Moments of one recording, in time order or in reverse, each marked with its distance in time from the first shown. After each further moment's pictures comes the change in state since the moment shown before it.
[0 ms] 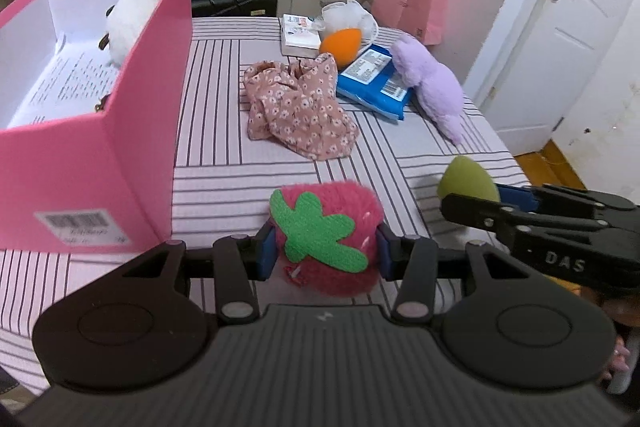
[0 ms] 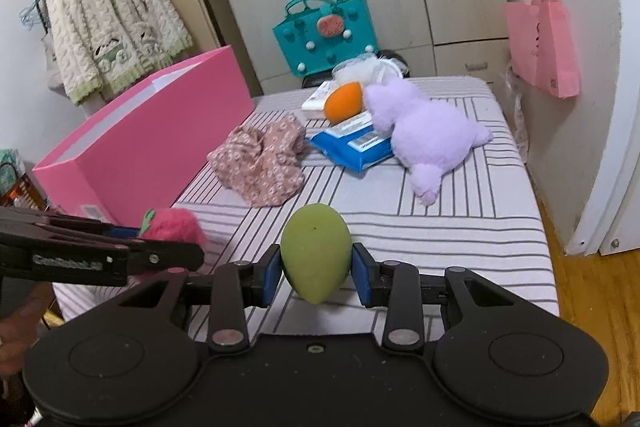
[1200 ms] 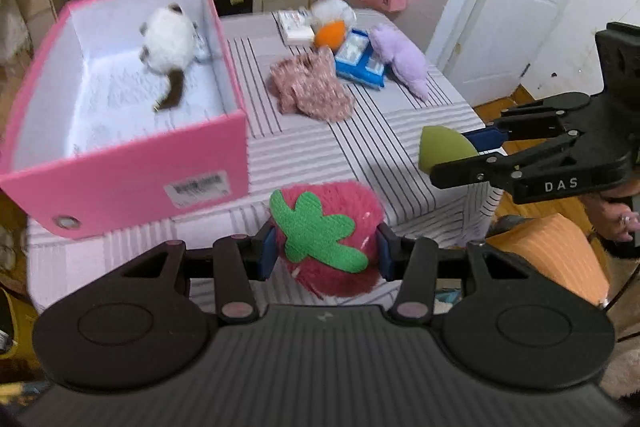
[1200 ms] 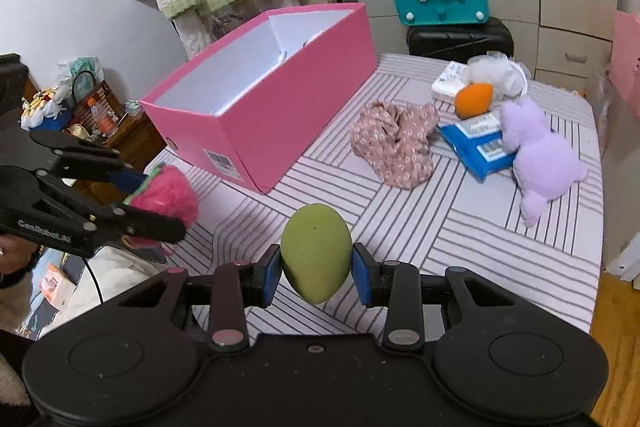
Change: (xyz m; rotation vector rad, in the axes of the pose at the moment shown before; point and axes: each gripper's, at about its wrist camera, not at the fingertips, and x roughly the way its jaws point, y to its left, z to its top) left arm -0.102 0.039 0.000 0.115 0.133 -0.089; right arm -0.033 0.068 0.046 -0.195 0.244 0.209
